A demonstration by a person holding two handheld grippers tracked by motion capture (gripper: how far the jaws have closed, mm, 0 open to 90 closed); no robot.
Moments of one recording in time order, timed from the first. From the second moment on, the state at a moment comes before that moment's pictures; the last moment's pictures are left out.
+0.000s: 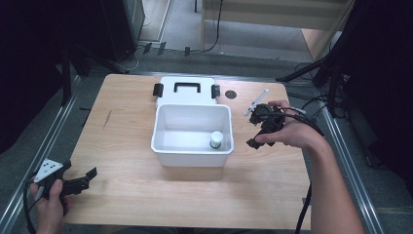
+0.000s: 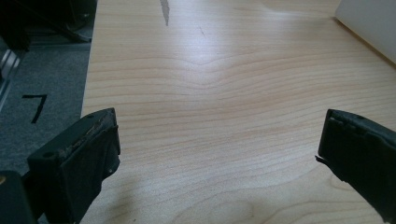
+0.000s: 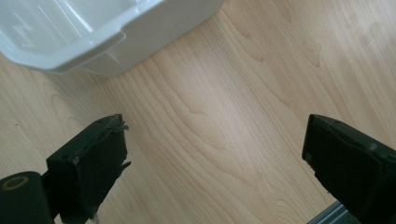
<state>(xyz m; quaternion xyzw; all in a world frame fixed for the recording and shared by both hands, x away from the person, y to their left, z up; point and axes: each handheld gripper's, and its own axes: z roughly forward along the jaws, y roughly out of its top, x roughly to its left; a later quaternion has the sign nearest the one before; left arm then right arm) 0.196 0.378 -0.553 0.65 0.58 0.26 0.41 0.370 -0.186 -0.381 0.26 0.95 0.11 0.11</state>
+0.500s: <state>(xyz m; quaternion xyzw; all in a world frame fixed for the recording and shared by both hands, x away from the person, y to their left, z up) 0.196 0.378 -0.553 0.65 0.58 0.26 0.41 0.354 -0.234 -0.418 0.32 0.92 0.19 0.14</state>
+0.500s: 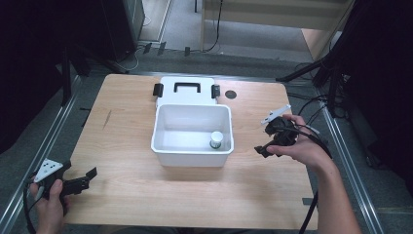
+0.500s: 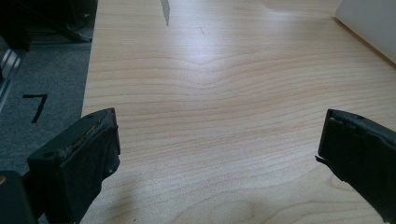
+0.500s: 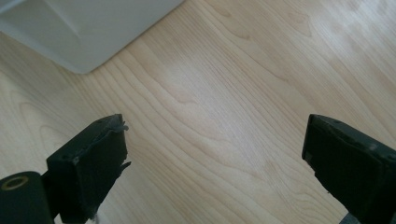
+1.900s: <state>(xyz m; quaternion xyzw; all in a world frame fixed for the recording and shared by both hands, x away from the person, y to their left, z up) 0.195 0.376 -0.553 0.65 0.58 0.27 0.41 0.264 -0.350 -0.530 0.46 0.76 0.40 0.23</state>
